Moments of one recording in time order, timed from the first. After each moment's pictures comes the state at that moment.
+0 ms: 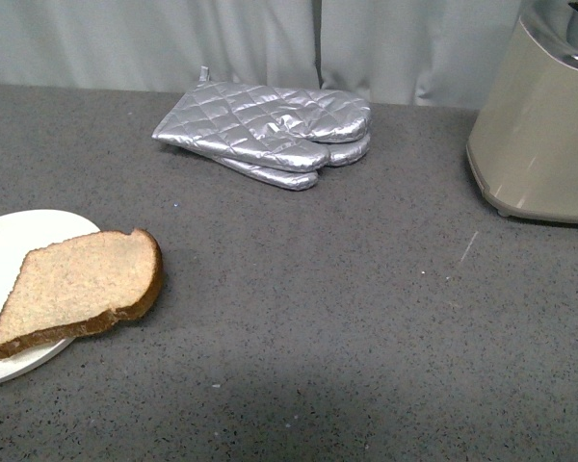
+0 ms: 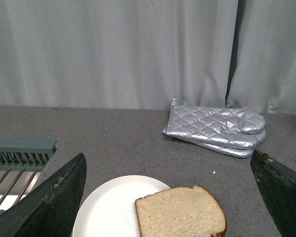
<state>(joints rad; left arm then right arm) 0.00 0.00 0.02 0.00 0.00 -0.01 0.00 0.00 0.00 0.00 0.00 0.00</state>
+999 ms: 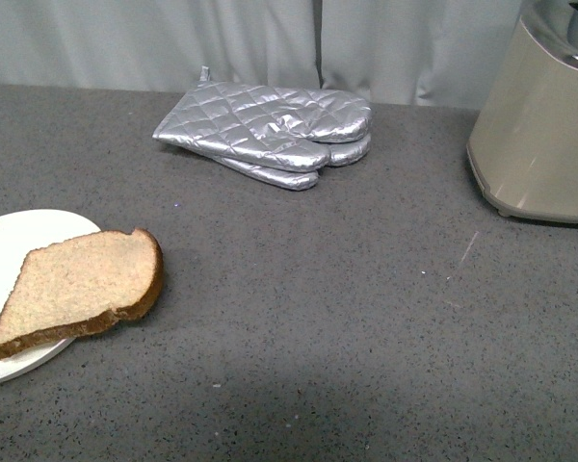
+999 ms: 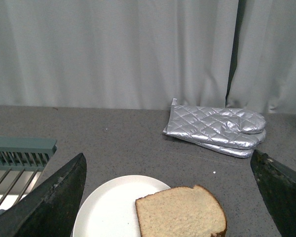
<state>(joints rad) 0.00 0.00 0.02 0.00 0.00 -0.01 0.00 0.00 0.00 0.00 0.00 0.00</state>
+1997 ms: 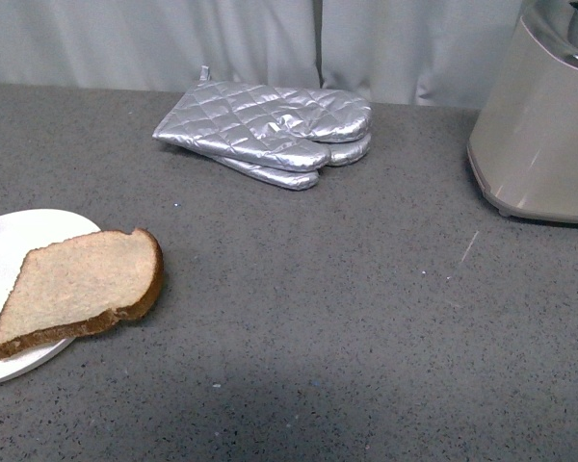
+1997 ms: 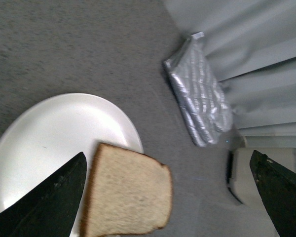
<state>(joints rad) 0.53 1.43 0.49 0.31 0.69 -0.54 0.00 0.00 0.00 0.00 0.00 0.00</state>
